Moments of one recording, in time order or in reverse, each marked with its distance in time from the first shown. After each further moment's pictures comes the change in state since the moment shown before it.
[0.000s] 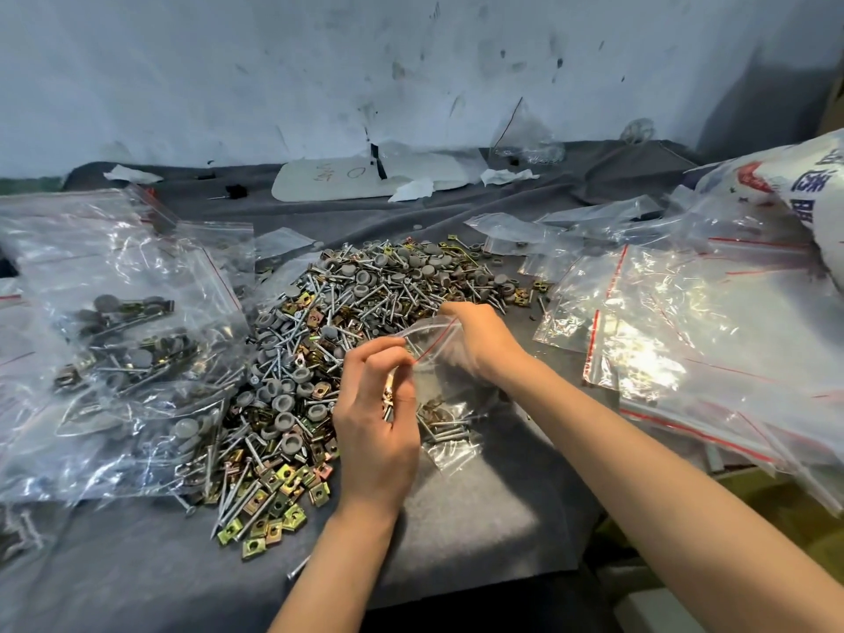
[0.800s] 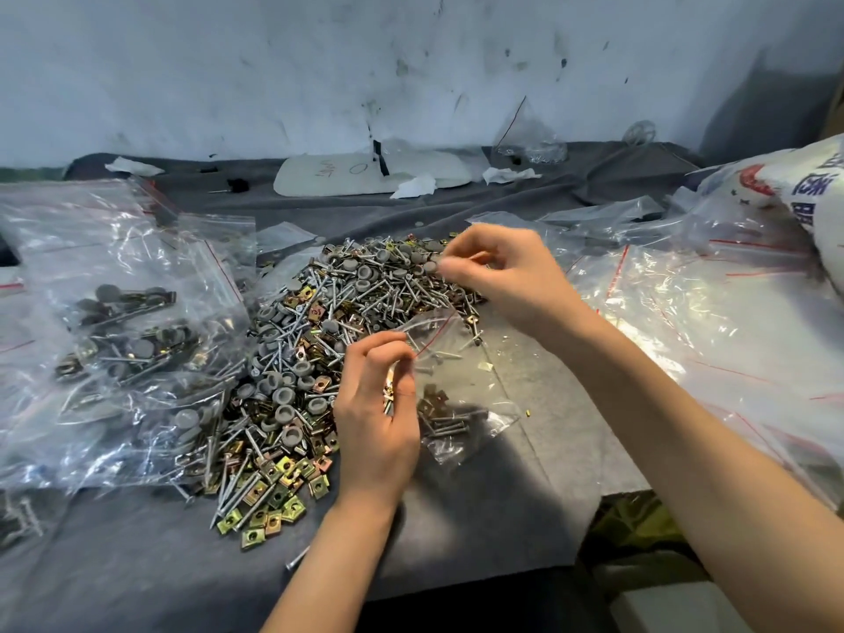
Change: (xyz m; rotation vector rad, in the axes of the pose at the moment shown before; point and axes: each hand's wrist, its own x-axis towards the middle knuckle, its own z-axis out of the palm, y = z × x) left_hand 0.000 -0.001 0.001 0.001 0.003 0.012; right_hand -0.024 -0.031 -0.073 0.517 0.183 -0.246
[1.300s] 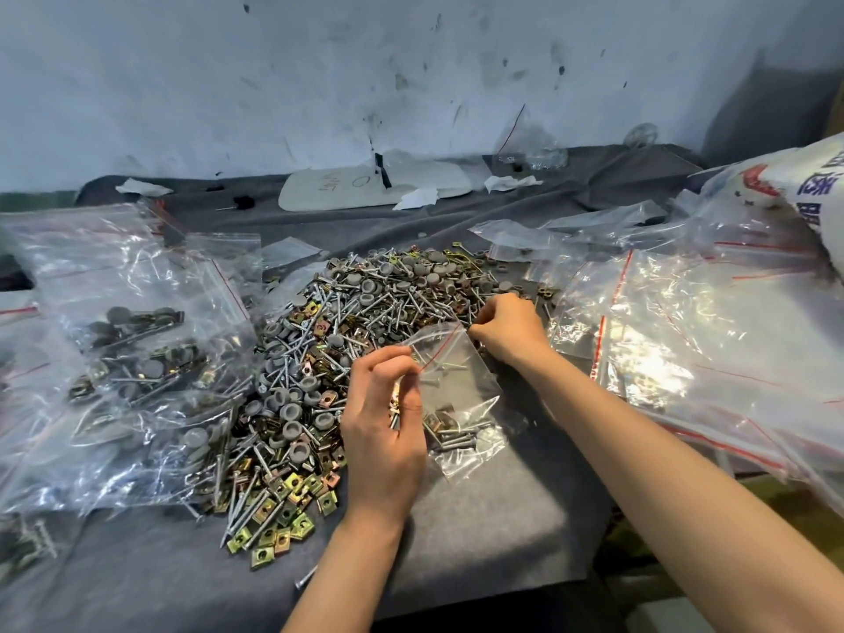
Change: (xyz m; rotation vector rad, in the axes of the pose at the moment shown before) left_hand 0.000 -0.002 0.000 -0.010 -0.019 -0.017; right_hand 0.019 0.093 0.031 -0.540 0.026 0.545
